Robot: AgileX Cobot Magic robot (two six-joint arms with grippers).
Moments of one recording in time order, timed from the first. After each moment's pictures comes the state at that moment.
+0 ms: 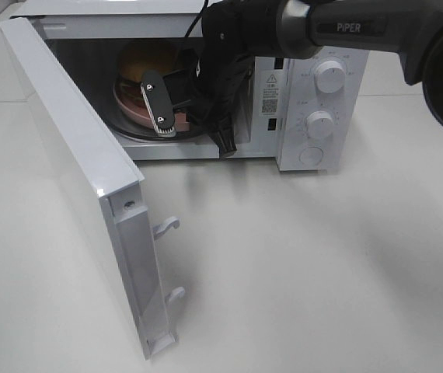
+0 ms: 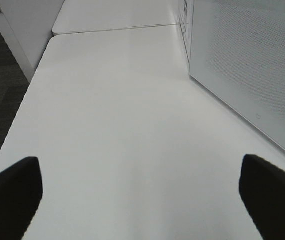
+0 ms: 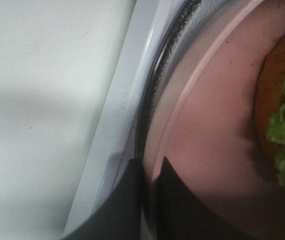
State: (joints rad) left arm 0.01 -0.01 -0.50 0.00 1.04 0.10; right arm 0.58 2.36 -1.95 -0.12 0.63 -1.28
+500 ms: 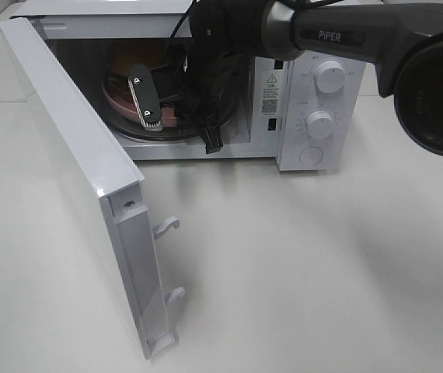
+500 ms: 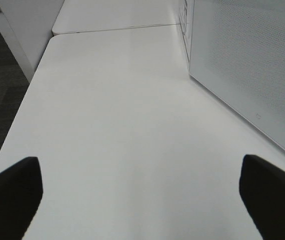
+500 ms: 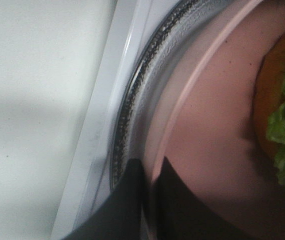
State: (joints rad) left arm 0.01 -0.01 -0.50 0.00 1.04 0.10; right arm 0.60 2.42 -2.07 -0.10 0.67 -1.28
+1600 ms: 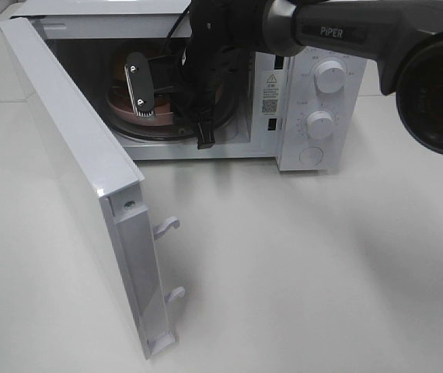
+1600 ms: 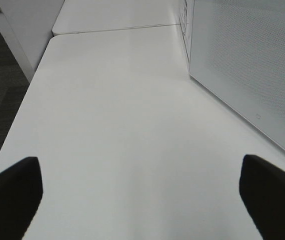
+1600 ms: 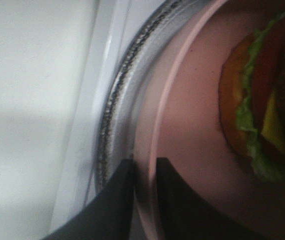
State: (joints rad) left arm 0.01 -0.01 -0.50 0.00 1.04 0.10; right arm 0.60 2.42 -2.08 -0.07 0.65 -1.21
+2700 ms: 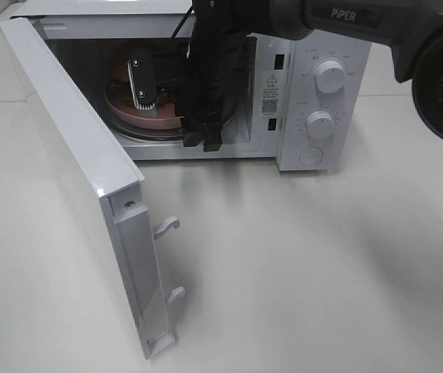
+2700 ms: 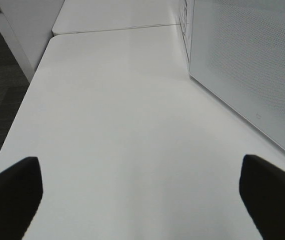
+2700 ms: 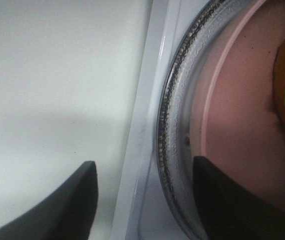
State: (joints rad) left arm 0.01 -0.01 -0.50 0.00 1.04 0.10; right arm 0.60 2.38 -2.09 -0.01 0.86 -1.19
